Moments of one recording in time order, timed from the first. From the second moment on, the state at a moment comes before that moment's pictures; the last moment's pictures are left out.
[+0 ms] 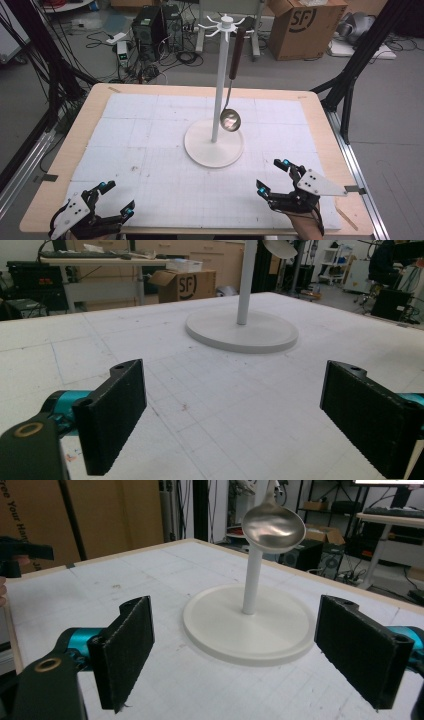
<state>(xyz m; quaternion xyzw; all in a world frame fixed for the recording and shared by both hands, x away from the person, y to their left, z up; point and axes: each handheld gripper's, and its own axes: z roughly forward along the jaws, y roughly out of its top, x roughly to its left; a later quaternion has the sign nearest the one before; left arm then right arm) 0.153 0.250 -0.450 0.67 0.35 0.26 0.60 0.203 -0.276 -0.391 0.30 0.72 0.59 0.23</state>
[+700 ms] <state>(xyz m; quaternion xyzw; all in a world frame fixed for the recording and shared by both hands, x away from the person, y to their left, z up) 0.151 0.254 -0.447 0.65 0.34 0.28 0.62 0.190 -0.278 -0.417 0.33 0.72 0.57 0.20</state>
